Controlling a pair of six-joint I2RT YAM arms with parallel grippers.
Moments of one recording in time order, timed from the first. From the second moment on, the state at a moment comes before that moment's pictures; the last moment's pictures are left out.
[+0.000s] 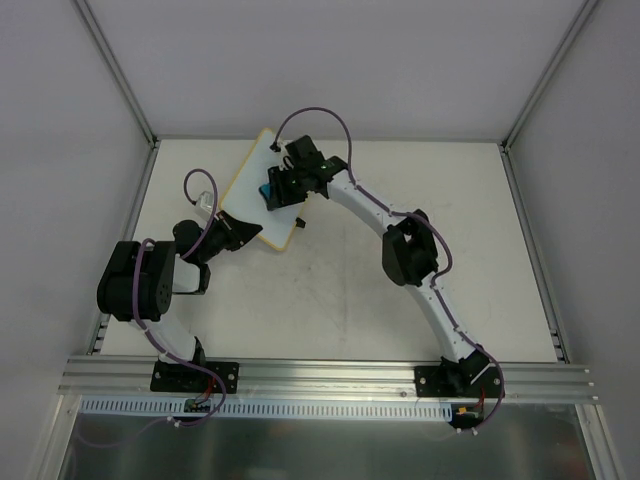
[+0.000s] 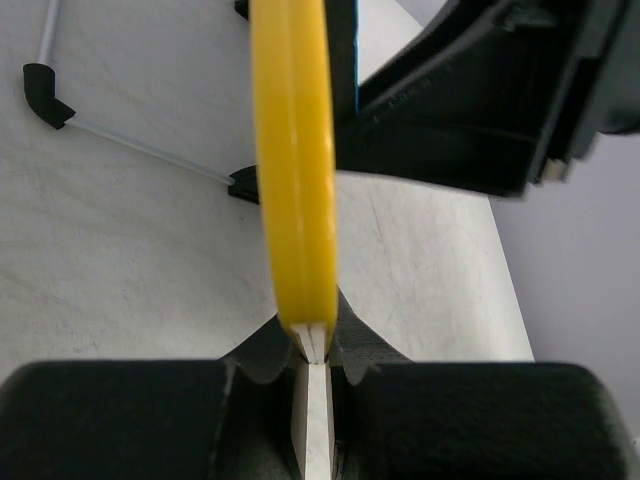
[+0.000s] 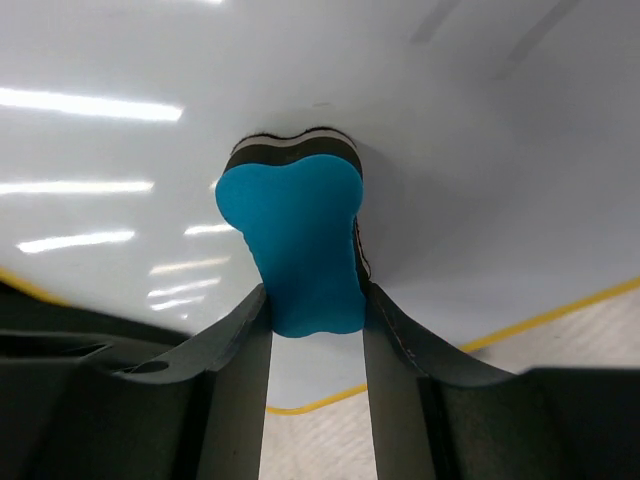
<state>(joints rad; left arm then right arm) 0.01 1.69 0.39 1.12 0.65 -0.81 0.70 2.51 2.35 -0.66 -0.33 0.32</state>
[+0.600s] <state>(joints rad) -0.01 1.71 0.39 1.15 0.67 -0.81 0.70 2.49 2.37 -0.60 -0.38 0.38</state>
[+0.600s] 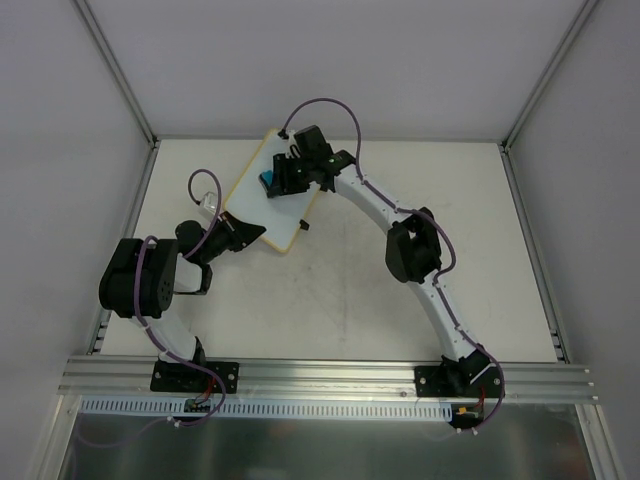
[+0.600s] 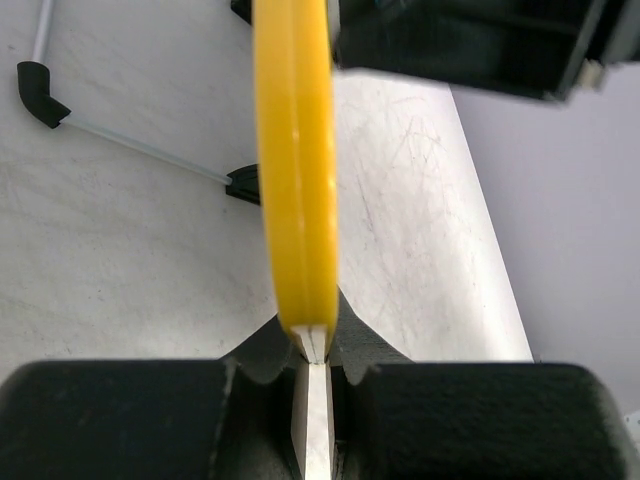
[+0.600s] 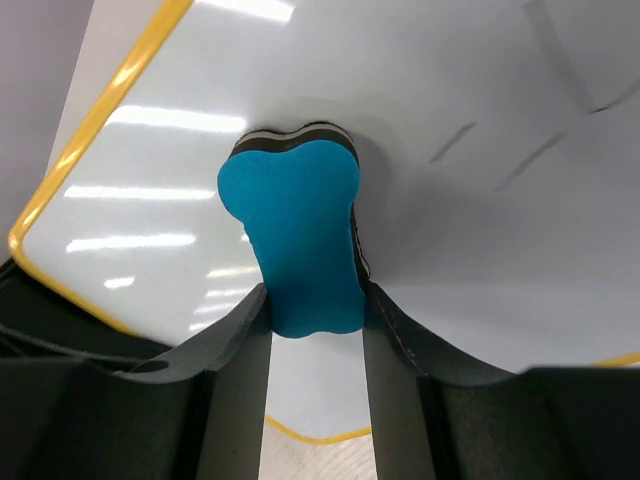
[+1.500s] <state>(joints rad) -0.01 1.72 0.39 1.15 0.71 -0.83 0.49 2.57 2.38 -0.59 -0.33 0.51</state>
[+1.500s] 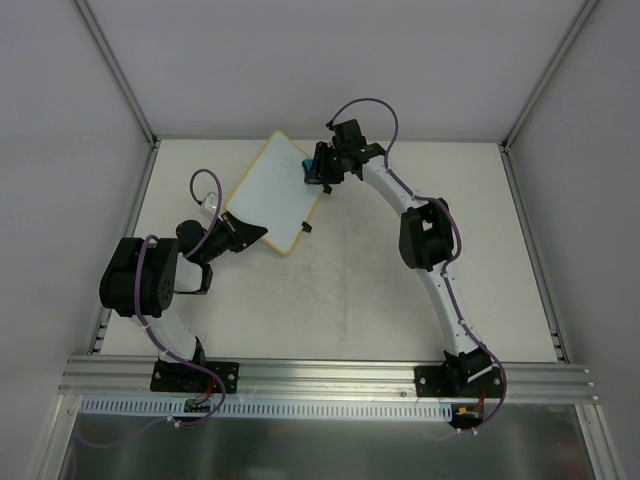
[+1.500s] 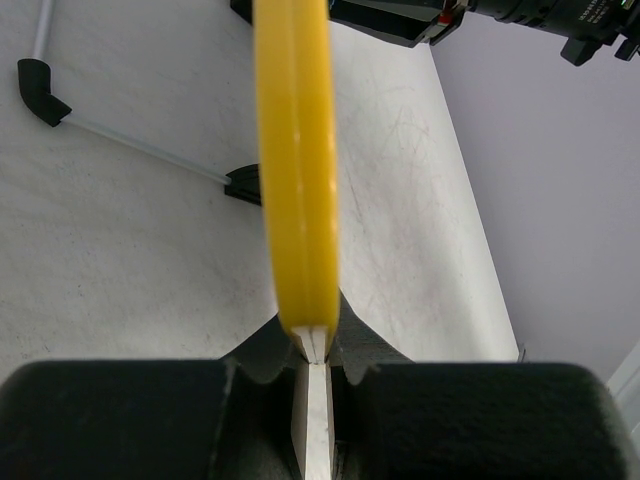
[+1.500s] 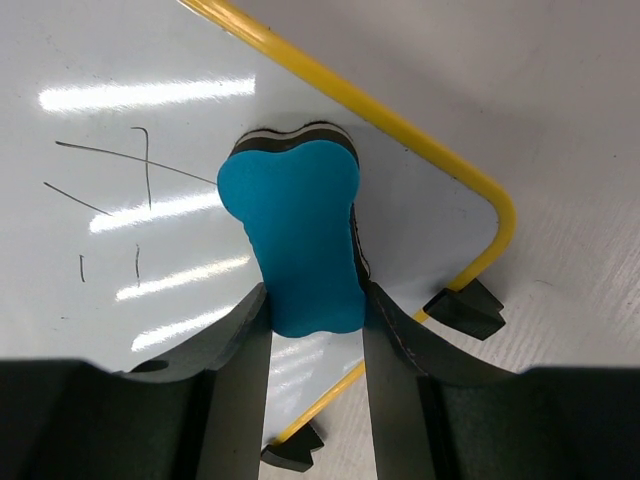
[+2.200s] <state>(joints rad) -0.01 1.73 0.40 1.16 0.71 -0.83 0.64 2.56 2.46 -0.59 -0.40 0.45</state>
